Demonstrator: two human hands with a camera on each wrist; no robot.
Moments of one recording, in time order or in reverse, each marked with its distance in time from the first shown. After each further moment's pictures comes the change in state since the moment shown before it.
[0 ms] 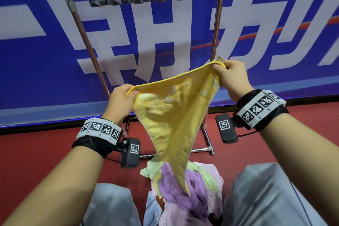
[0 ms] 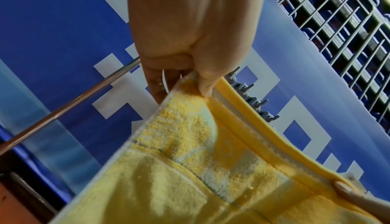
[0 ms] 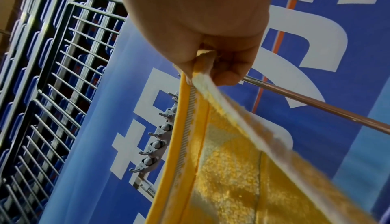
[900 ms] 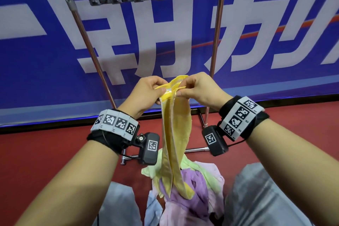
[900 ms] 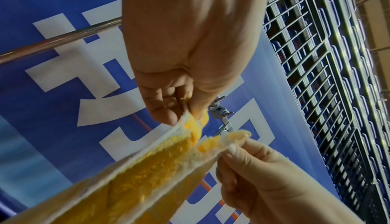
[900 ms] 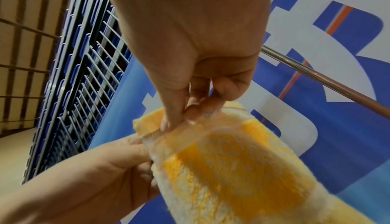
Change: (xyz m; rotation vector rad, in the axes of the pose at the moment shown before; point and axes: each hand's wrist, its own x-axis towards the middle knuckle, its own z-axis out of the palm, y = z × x) left_hand -0.013 0.064 0.030 -0.174 -0.313 0.070; right_hand -0.045 -0.024 0.043 -0.262 -0.570 -0.229
